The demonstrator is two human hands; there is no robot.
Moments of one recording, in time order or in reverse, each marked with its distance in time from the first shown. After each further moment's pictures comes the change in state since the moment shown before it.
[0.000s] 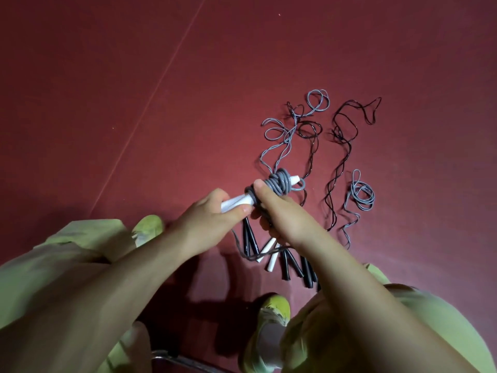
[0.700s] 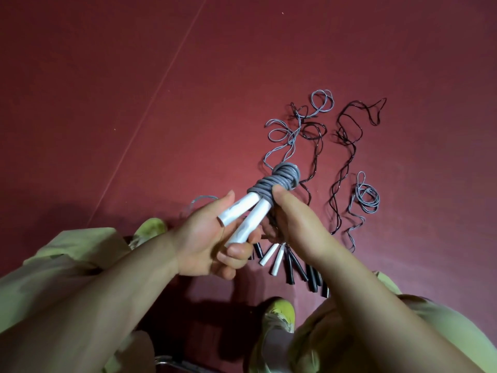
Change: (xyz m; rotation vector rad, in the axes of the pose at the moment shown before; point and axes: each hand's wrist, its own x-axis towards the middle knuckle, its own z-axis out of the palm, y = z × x) left_hand -0.003 0.001 -0.024 -1.055 -0.932 -0.327; right_hand 0.007 0.001 0.009 0.339 -0.116 -0.191
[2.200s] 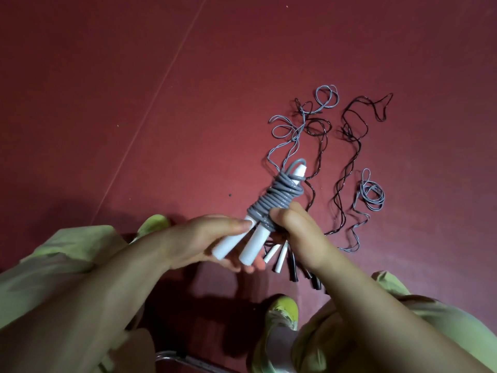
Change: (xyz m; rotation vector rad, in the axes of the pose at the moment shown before) left_hand -0.006 -0.008 -0.012 0.405 0.180 0.159; right_hand -0.005 0.011 0.006 0.033 -0.048 -0.083
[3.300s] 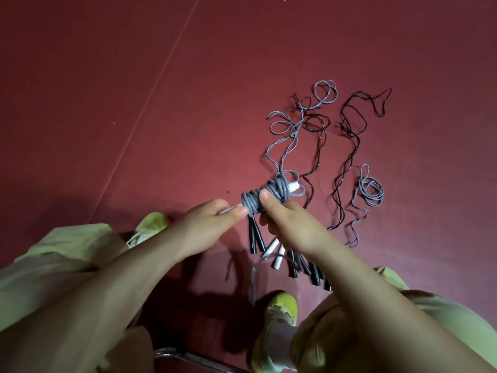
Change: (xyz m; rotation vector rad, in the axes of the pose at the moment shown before) left_hand 0.013 -0.003 0.001 0.587 0.624 0.057; right_hand 0.006 -0.003 -0.009 -0.429 0.136 0.303
